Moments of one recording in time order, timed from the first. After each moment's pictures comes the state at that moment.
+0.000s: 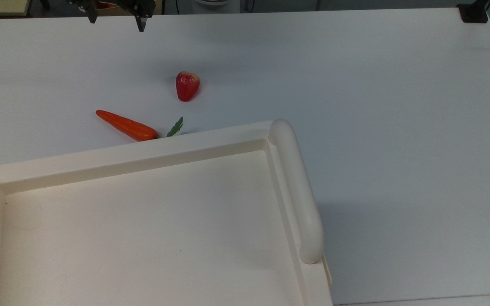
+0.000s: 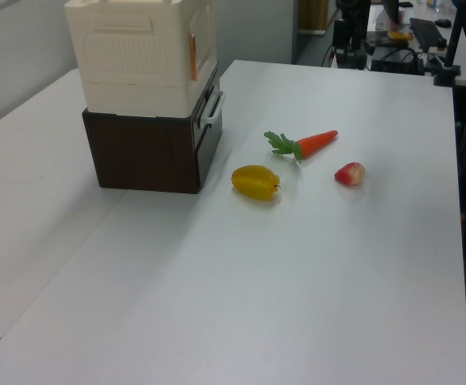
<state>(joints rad) 0.20 0.09 -0.37 -1.59 -0.02 1.66 -0.05</state>
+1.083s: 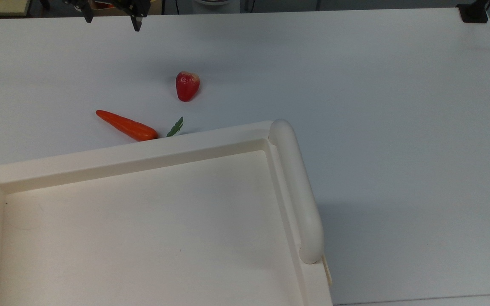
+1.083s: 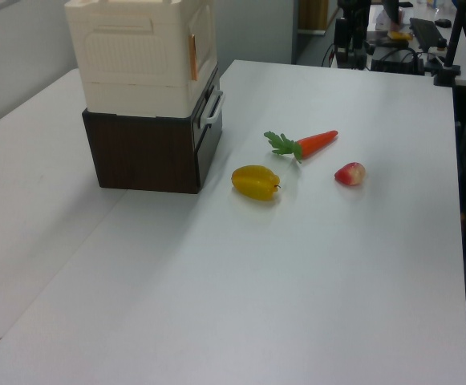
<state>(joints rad) 0.01 0.09 -0.19 -1.59 -0.02 1.66 -0.05</state>
